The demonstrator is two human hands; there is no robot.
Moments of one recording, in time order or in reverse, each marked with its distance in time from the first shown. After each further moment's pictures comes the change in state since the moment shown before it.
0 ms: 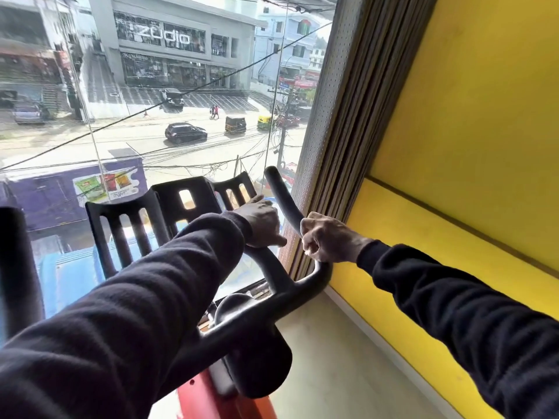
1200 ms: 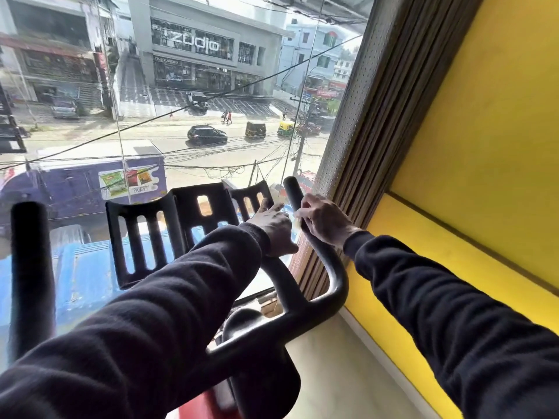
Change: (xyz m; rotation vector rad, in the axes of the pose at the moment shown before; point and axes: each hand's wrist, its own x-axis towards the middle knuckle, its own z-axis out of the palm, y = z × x) left_hand 0.002 -0.002 0.000 -0.047 -0.026 -0.155; right_hand 0.080 0.013 -0.003 0.001 0.245 0.086
